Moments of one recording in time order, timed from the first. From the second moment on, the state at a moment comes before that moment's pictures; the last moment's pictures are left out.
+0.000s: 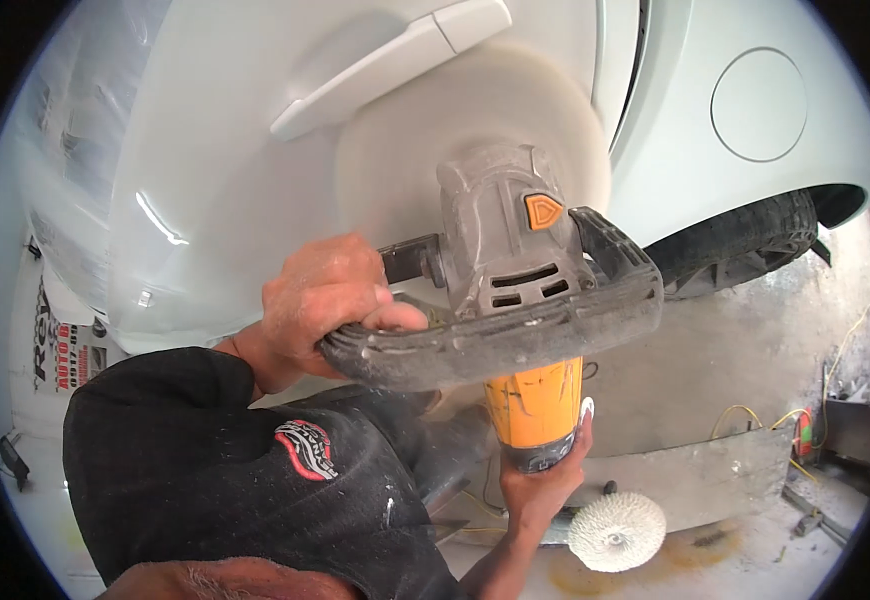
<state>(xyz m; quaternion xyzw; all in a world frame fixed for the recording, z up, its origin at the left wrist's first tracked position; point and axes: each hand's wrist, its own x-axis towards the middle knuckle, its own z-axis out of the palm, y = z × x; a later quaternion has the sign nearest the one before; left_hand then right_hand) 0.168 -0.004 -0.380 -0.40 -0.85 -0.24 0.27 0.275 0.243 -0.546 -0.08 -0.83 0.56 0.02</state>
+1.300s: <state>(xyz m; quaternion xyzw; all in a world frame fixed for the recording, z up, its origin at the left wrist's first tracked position) 0.222 -0.082 -0.408 -0.40 -0.79 -0.33 0.32 0.358 0.157 -0.555 -0.13 -0.82 0.55 0.00</state>
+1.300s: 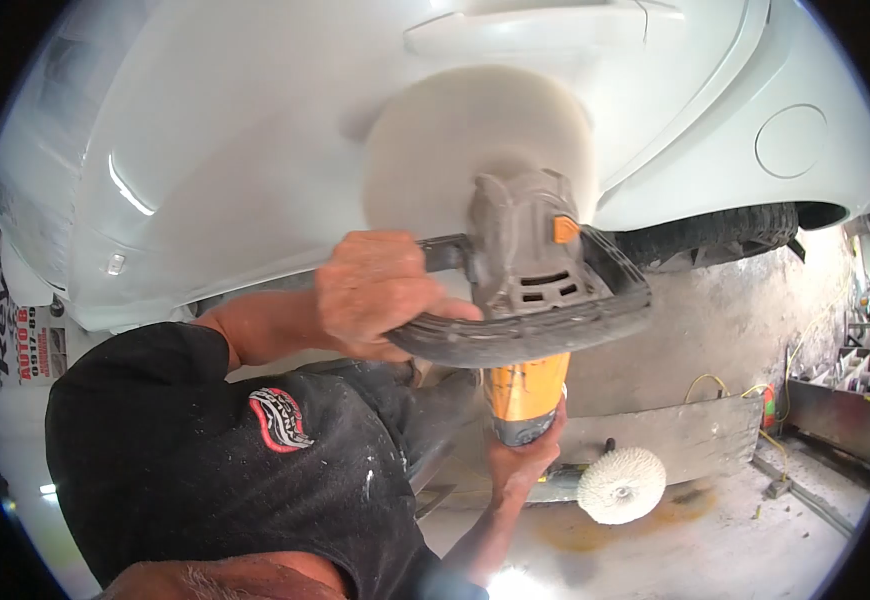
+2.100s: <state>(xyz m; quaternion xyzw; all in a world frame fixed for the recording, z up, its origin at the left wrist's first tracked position) 0.283 -0.139 -0.363 -0.39 -0.85 -0.21 0.27 0.371 0.091 -0.562 -0.09 -0.78 0.62 -0.07</state>
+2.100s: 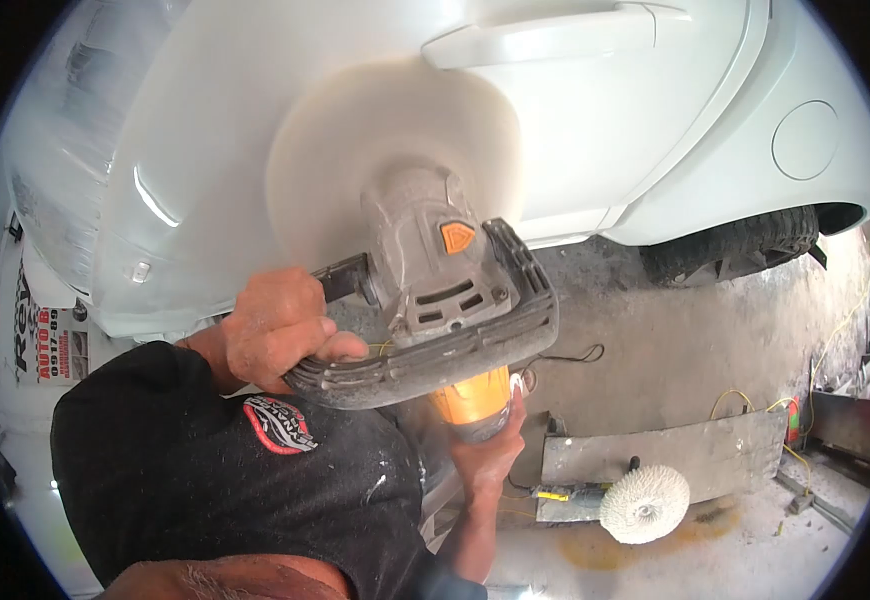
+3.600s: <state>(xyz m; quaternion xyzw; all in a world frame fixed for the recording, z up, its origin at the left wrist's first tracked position) 0.268 -0.105 -0.207 -0.48 -0.81 0.11 0.32 0.330 -0.092 -0.500 0.07 -0.52 0.85 -0.01</state>
